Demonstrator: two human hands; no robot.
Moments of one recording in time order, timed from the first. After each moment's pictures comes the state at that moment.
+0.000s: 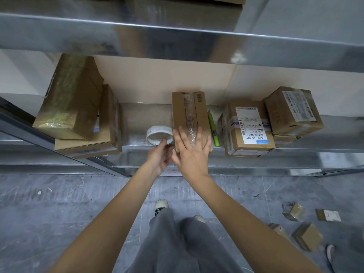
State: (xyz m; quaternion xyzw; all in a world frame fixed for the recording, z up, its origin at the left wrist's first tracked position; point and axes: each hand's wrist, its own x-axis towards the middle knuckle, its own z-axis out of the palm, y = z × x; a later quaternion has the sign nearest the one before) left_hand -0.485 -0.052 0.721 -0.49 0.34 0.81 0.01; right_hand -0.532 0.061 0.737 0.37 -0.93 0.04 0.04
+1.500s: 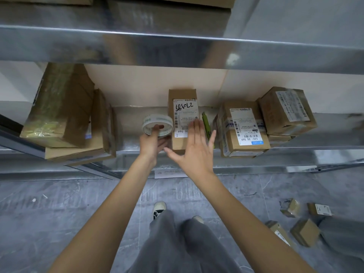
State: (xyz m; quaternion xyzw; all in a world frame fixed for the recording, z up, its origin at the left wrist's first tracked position) left_hand -0.513 -0.064 0.766 -0.48 0.43 0.76 -0.11; right_hand -0.549 0.065 0.770 0.30 -0.95 0.08 0.01
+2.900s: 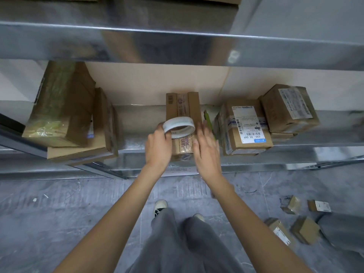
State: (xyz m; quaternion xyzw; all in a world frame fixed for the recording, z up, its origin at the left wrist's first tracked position) left_hand -0.504 -0.046 0.776 -0.36 0.84 0.38 -0.13; right_hand -0.559 0.089 0.743 0.26 -0.92 0.30 -0.06
